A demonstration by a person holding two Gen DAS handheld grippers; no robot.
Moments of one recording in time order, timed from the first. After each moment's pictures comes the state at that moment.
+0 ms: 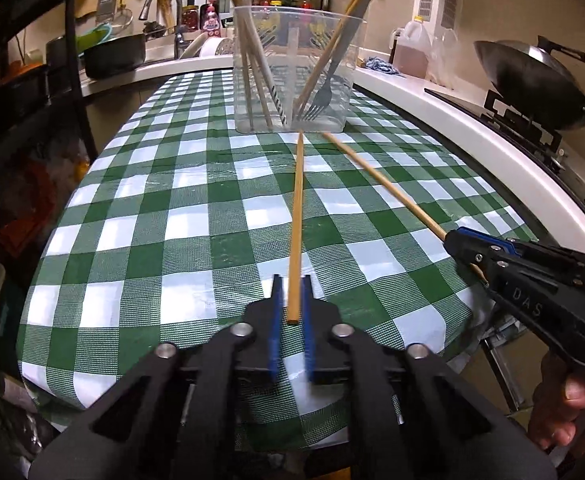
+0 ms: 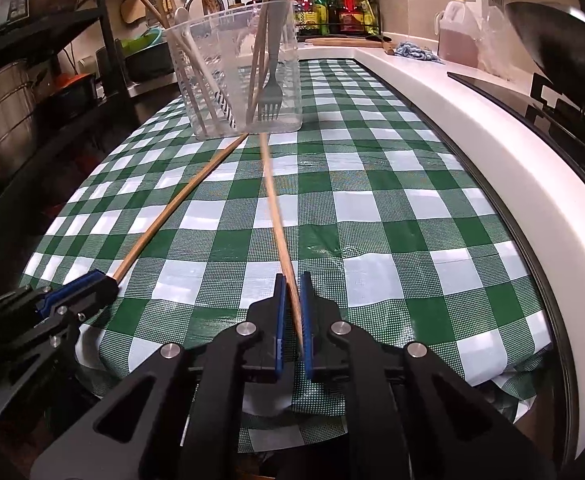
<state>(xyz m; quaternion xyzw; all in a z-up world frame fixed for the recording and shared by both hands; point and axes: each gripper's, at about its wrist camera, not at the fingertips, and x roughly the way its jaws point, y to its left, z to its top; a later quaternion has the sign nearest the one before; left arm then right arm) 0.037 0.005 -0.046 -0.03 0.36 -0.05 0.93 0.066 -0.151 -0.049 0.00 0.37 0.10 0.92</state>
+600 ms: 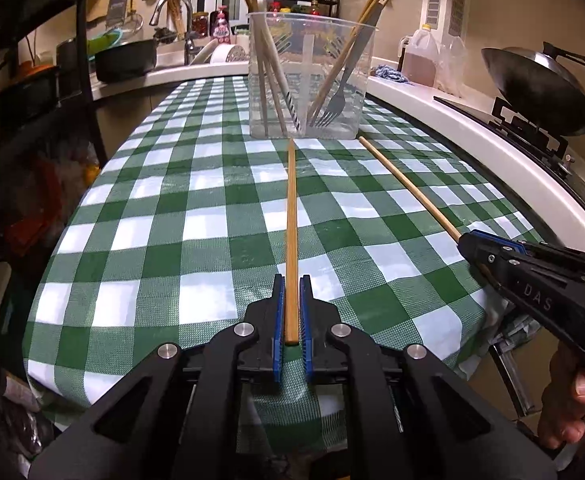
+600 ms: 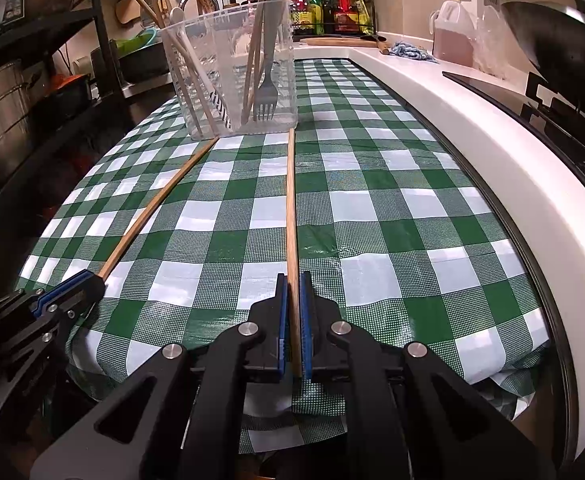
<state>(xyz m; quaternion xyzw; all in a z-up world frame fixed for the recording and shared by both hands) 0.034 0.008 -0.050 -0.02 0.34 -0.03 0.94 0.067 -0.149 -0.050 0.00 0.37 0.09 0.92</state>
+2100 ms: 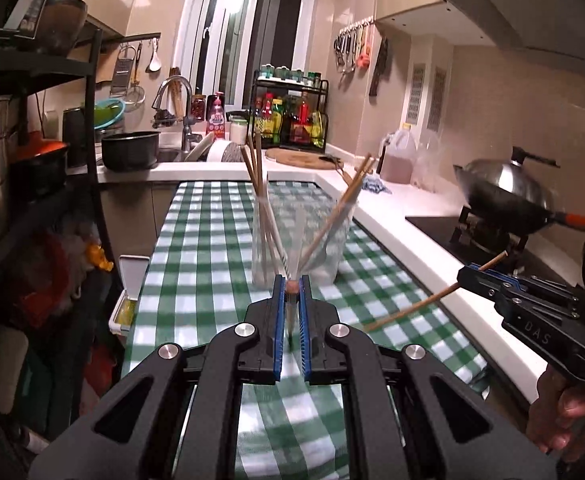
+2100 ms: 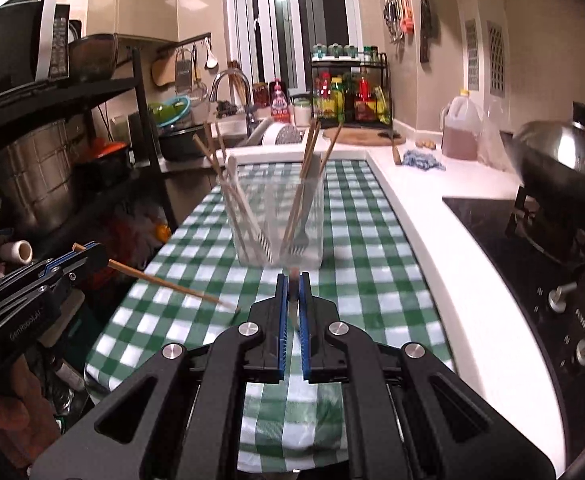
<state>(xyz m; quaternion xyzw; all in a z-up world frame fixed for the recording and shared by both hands) 0.021 0.038 0.098 -0.05 0.22 -0.06 0.97 0.038 -0.145 0.099 -0.01 0.25 0.13 0.96</state>
